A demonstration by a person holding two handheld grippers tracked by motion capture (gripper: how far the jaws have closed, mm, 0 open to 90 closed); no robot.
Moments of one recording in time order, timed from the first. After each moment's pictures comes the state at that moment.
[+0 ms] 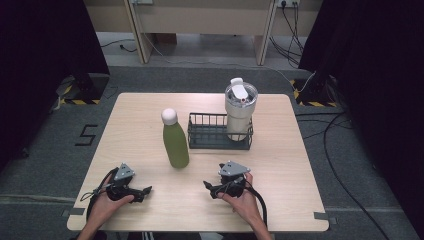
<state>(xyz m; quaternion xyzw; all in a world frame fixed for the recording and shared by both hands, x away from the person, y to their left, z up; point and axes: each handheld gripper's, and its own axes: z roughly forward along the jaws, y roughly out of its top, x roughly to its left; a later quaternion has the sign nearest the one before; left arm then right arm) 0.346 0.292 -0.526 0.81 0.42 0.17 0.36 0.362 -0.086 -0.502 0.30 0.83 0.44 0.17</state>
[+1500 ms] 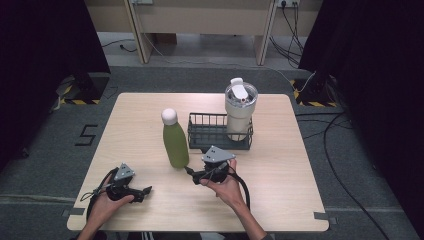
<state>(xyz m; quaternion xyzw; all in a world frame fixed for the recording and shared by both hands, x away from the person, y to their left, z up) 0.346 0.292 -0.526 0.81 0.42 0.17 0.36 0.390 -0.036 -0.466 0.24 0.80 0.52 0.18</state>
